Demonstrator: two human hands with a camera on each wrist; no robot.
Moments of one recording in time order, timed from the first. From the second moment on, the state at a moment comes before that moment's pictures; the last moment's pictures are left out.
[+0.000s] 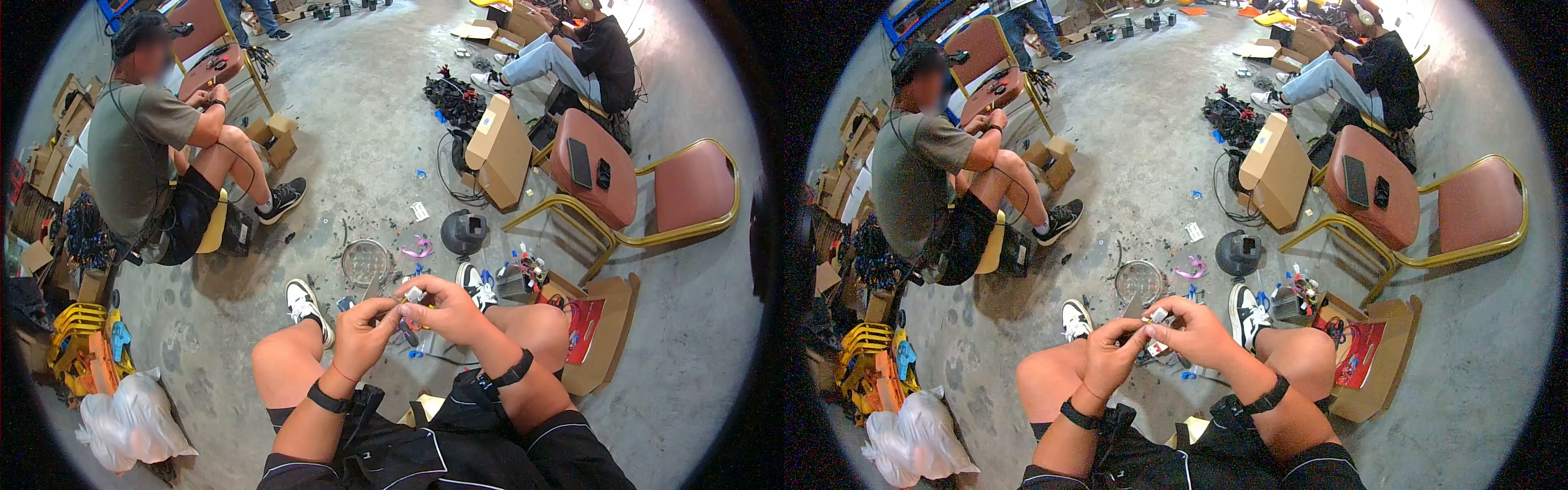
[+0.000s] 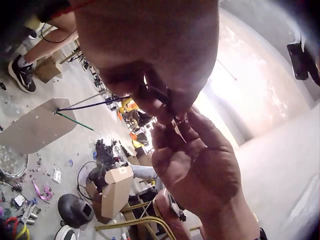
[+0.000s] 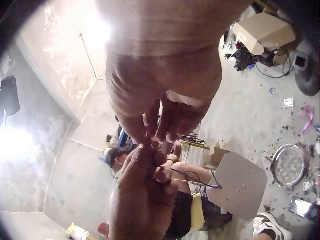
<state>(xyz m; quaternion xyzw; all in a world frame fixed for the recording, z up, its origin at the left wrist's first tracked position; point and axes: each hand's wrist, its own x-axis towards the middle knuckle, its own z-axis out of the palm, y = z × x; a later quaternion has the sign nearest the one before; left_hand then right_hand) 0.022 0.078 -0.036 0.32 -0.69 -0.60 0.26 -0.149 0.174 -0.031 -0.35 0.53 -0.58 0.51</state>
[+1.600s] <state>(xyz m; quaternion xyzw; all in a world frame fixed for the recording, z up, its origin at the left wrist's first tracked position) 0.018 0.077 -0.027 0.31 -0.76 -0.45 0.35 -0.143 0.173 -0.032 -0.29 0.55 -0.53 0.57</state>
